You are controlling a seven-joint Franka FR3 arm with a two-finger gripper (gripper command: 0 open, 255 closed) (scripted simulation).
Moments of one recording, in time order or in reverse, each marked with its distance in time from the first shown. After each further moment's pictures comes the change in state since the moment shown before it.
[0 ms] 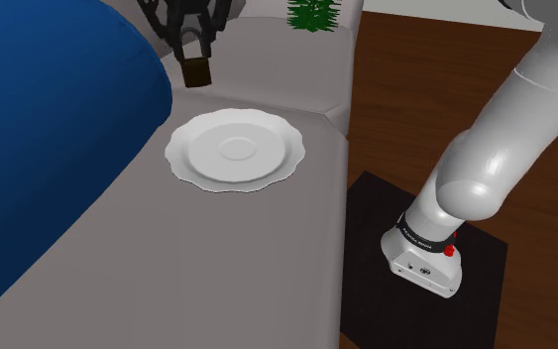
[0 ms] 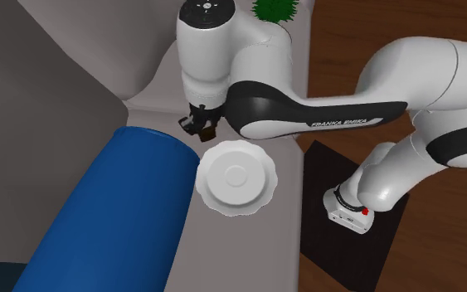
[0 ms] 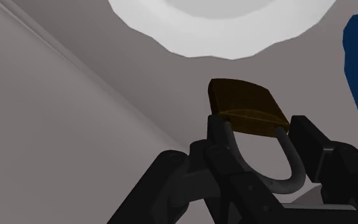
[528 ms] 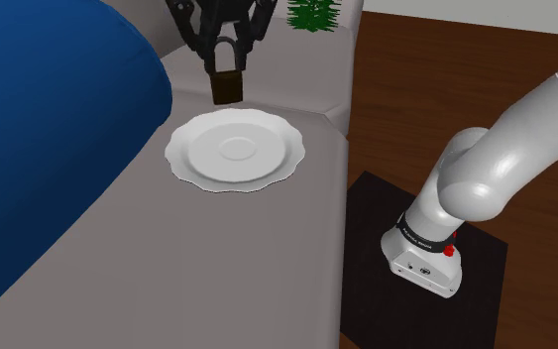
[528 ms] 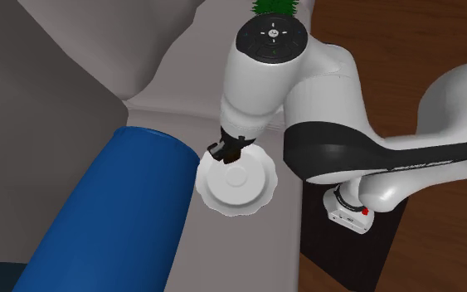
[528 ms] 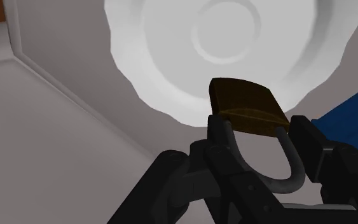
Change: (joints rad) arm 0.046 -0.253 0.006 -0.192 0.123 -0.033 0.039
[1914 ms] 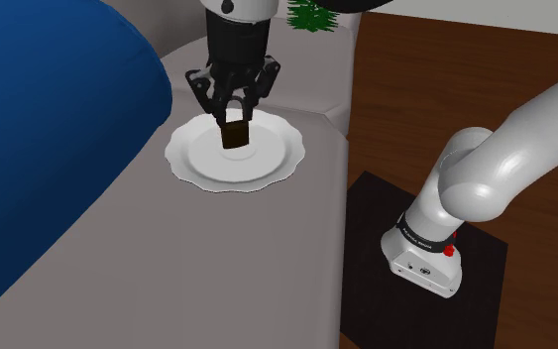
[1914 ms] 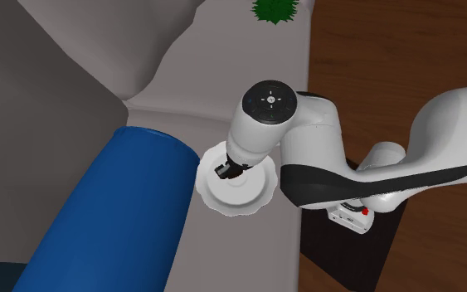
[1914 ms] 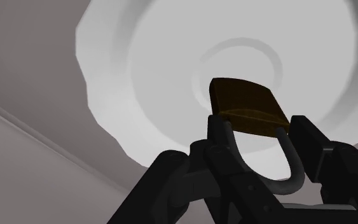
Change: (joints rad) arm 0.027 -0.083 0.003 -0.279 0.040 0.203 0.017
